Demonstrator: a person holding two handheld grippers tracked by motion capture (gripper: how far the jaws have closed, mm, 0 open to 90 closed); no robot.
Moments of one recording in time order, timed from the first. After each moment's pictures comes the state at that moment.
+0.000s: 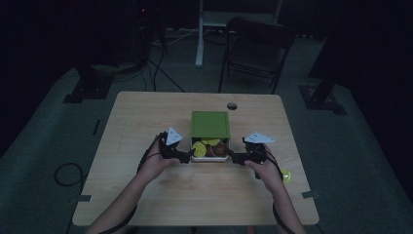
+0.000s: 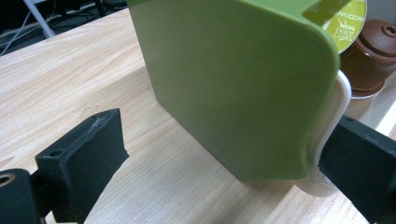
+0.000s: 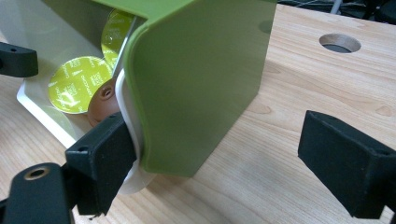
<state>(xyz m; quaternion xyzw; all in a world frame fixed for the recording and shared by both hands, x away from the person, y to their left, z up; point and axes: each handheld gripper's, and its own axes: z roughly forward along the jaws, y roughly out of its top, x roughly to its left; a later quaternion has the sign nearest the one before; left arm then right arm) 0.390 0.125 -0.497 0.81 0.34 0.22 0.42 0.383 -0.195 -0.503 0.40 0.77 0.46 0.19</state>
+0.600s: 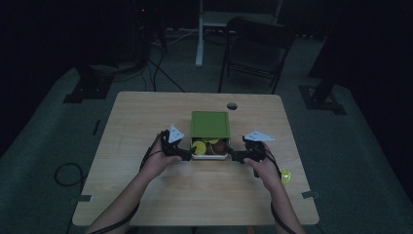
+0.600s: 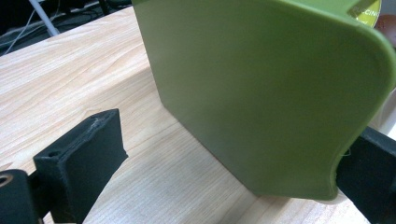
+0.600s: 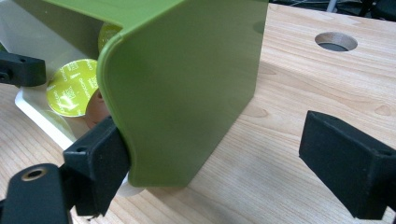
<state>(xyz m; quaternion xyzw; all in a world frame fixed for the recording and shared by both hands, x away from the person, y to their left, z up) 0.401 0.120 -0.502 0.81 0.34 0.23 0.42 0.390 -0.195 -0.504 0.42 0.76 0.46 0.19</state>
